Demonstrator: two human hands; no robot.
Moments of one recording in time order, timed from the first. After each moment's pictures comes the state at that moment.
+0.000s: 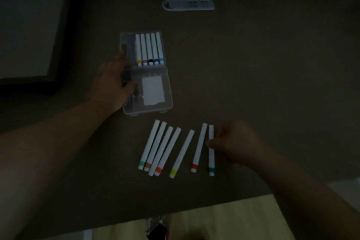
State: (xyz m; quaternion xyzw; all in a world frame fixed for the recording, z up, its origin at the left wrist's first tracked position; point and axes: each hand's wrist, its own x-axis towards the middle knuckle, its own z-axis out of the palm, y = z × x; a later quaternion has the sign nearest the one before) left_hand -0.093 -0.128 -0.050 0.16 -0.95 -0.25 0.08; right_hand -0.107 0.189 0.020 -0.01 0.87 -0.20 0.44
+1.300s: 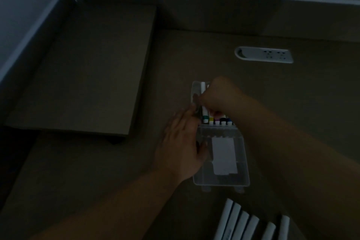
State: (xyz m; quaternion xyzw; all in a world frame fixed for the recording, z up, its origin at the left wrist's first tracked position) left_hand -0.094 -0.140 -0.054 0.15 -0.95 -0.27 0.06; right_hand -0.261 -0.102 0.013 -0.11 0.91 -0.20 0.33
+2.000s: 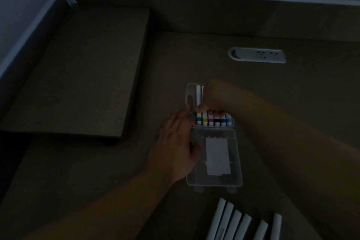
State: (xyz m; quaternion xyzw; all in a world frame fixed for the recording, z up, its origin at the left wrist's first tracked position) left_hand -0.094 -0.140 -0.052 0.16 -0.94 -0.30 0.03; right_hand -0.276 -0.094 0.022 -0.21 0.89 -0.06 0.40
